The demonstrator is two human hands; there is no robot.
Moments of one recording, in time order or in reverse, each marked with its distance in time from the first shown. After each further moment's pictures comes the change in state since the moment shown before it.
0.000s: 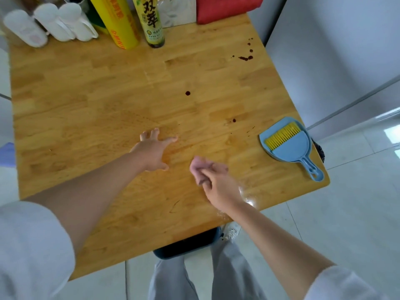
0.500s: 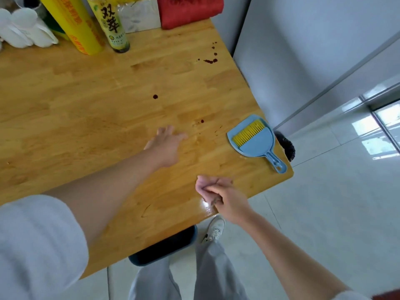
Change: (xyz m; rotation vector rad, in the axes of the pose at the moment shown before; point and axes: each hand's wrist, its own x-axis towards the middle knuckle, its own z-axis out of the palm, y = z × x) left_hand 0.012 0.118 -0.021 0.007 0.156 0.177; right_hand -0.075 0.077 -0.044 0.080 -0.065 0.066
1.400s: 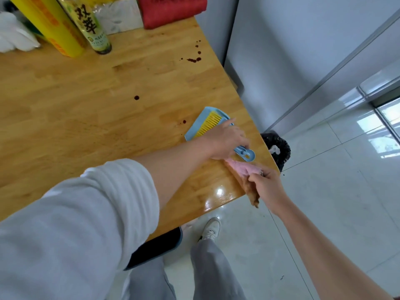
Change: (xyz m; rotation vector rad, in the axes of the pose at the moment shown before) left_hand 0.071 0.180 -0.014 0.286 0.217 0.738; right_hand -0.017 0.080 -0.097 0.847 0.227 0.451
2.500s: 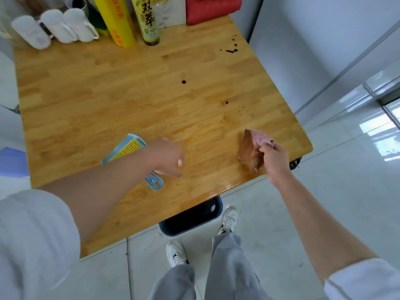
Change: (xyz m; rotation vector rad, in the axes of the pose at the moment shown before) left_hand -0.314 -0.046 0.037 -0.013 -0.458 -0.371; right_hand -0.059 -0.022 0.132 0.092 0.327 0.046
